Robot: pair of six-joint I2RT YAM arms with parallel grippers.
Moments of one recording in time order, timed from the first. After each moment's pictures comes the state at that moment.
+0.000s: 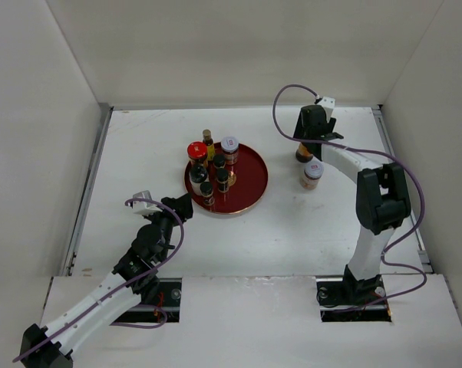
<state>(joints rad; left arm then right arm) -0.69 0.36 0.10 0.24 -0.60 -0.67 0.27 1.89 1.39 -0.11 0.50 0.36</state>
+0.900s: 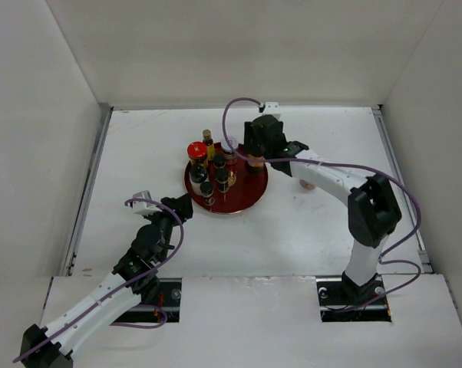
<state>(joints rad) -0.69 0.36 0.10 0.24 -0.60 -0.67 0.63 1.80 1.44 -0.17 0.43 0.37</state>
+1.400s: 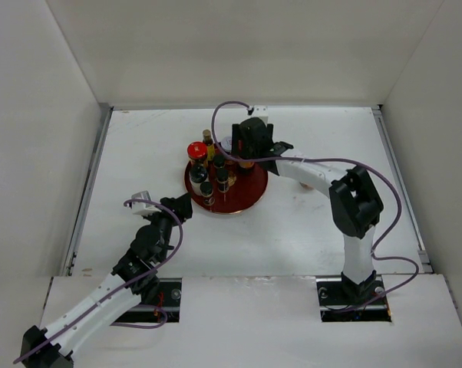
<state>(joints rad) -0.69 0.34 0.10 0.24 -0.60 -0.67 0.67 1.98 1.54 -0.14 0.44 0.41</state>
